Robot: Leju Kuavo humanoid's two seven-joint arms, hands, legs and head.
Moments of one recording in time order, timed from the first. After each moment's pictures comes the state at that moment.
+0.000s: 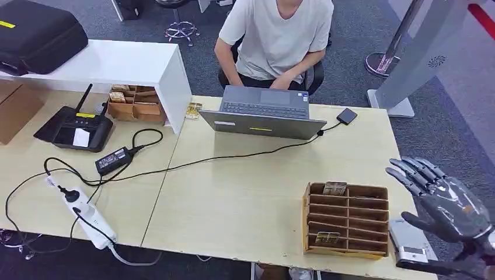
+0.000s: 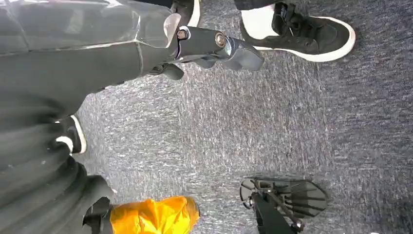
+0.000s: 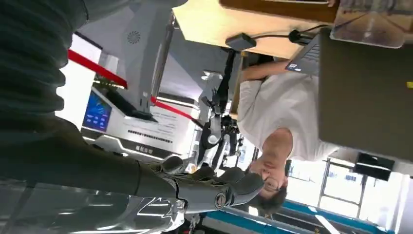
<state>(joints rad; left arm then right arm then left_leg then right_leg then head) -0.08 -0.12 1.10 -0.20 -1.10 -0.02 -0.14 0.02 -0.81 0.15 -1.73 0.91 -0.23 -0.42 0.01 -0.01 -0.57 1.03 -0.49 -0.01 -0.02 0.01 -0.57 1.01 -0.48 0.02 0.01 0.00</state>
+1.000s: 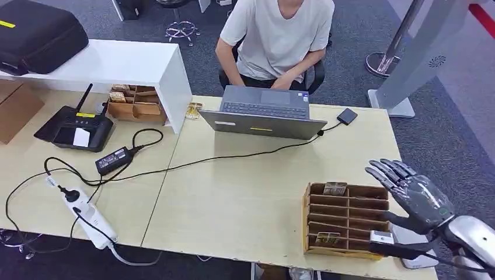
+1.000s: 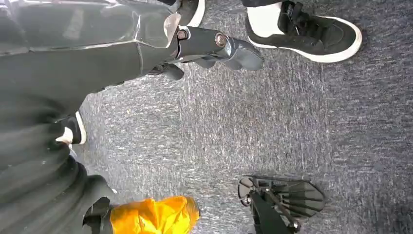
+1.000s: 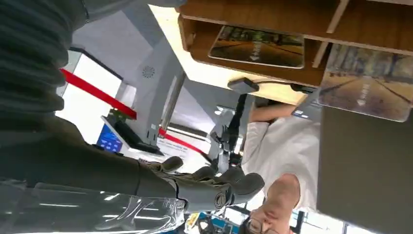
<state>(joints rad) -0.08 -0.12 1.13 -0.20 -1.08 -0.01 -0.14 -0.12 -0.80 0.36 -1.64 0.94 -0.13 -0.23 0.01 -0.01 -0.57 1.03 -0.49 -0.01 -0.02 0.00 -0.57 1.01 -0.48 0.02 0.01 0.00</state>
